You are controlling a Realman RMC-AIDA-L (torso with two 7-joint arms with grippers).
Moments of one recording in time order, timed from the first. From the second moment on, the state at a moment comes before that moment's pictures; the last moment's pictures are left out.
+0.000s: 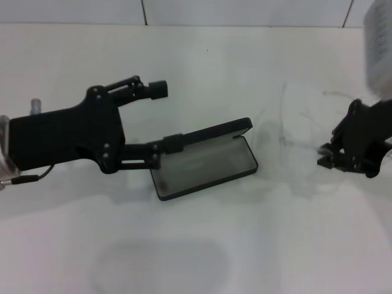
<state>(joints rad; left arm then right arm) -0.30 -2.09 0.98 0.94 1.53 1.77 -1.30 0.57 2.02 -1.39 -1.71 -2.41 -1.82 2.18</state>
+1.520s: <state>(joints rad) -0.49 -2.09 1.12 0.90 1.20 1.77 -1.25 0.47 2.02 -1.06 -0.84 -1.54 -1.94 1.39</state>
